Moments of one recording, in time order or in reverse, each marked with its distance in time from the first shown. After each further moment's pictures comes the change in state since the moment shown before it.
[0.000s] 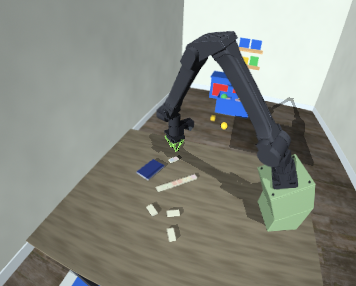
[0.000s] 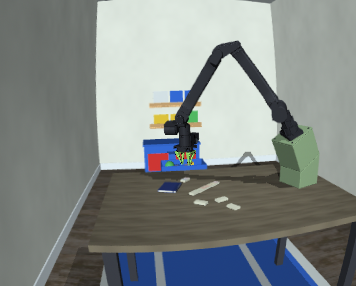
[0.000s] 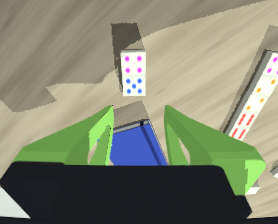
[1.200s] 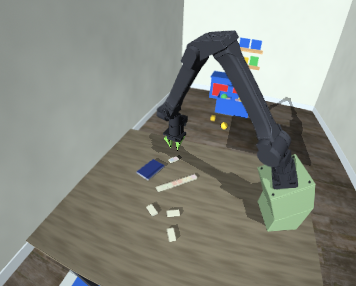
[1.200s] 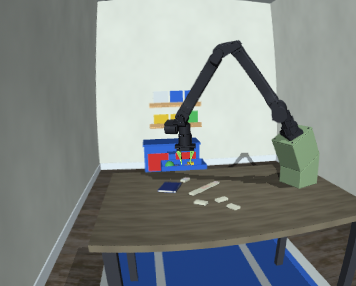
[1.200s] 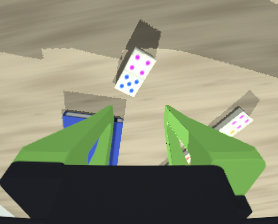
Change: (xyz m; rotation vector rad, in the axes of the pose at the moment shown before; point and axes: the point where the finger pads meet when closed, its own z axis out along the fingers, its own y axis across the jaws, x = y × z) arm -0.002 0.001 -0.004 -0.012 -0.011 -0.518
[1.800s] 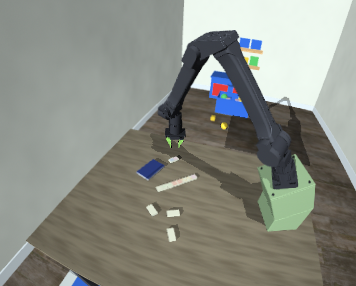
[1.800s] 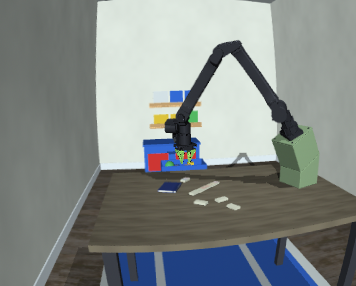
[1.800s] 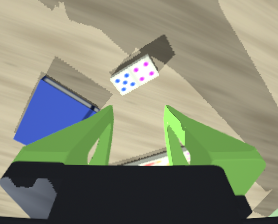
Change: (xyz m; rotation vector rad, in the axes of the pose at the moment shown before) arm -0.006 0.002 -0.002 -0.020 0.001 -0.513
